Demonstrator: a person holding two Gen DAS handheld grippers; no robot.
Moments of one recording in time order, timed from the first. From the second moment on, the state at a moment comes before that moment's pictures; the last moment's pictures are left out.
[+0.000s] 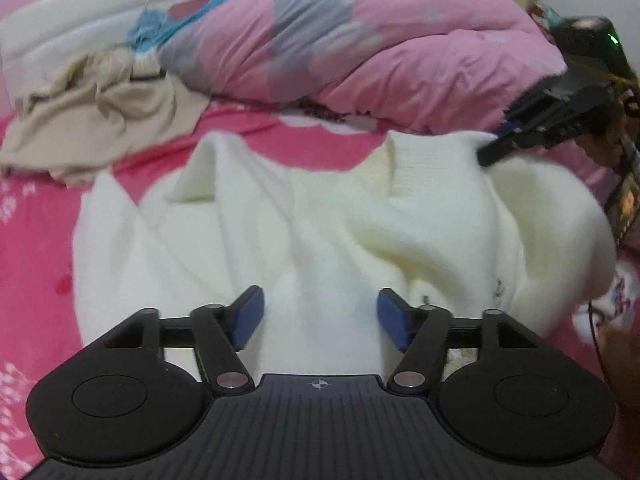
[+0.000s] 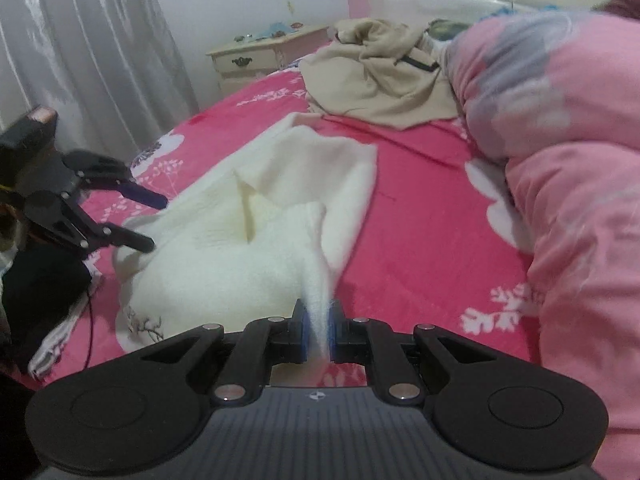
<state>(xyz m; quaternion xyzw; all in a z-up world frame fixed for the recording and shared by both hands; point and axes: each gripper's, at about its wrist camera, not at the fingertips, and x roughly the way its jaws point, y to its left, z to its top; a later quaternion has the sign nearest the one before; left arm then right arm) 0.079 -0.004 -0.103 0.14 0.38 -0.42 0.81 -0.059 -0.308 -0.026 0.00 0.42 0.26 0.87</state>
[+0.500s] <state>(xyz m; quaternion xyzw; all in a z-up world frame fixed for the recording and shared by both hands) 0.096 0.006 -0.111 0.06 0.44 -0.46 0.77 -0.081 -0.332 -0.022 0.10 0.42 0.30 0.85</state>
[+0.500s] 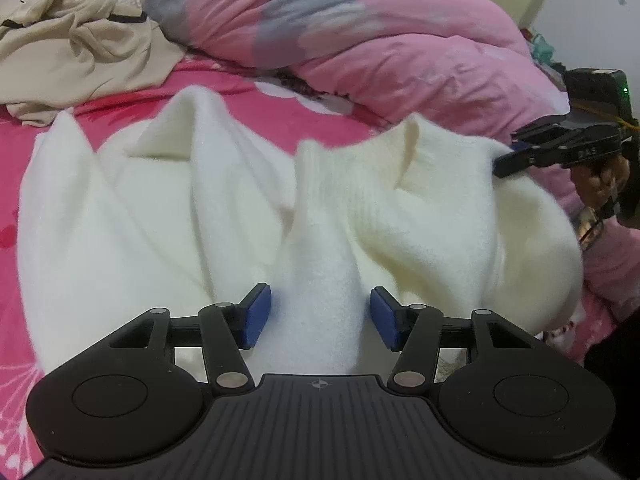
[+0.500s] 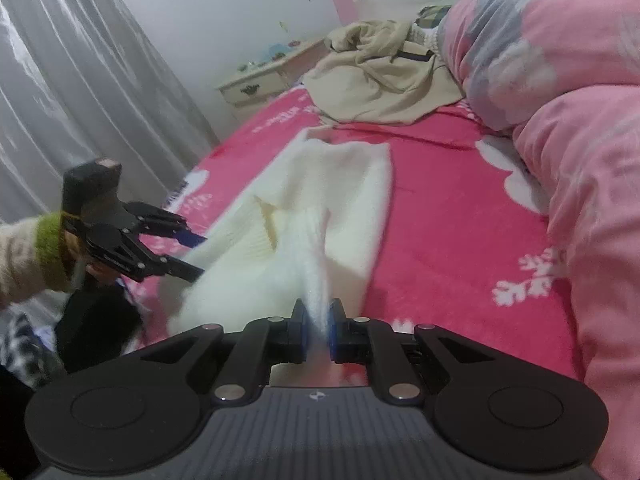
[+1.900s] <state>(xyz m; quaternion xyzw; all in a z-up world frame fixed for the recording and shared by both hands) 0.081 -0.017 -0.127 0.10 0.44 -0.52 0.73 -0.129 -0.347 -0.033 0.19 0.46 0.34 0.80</state>
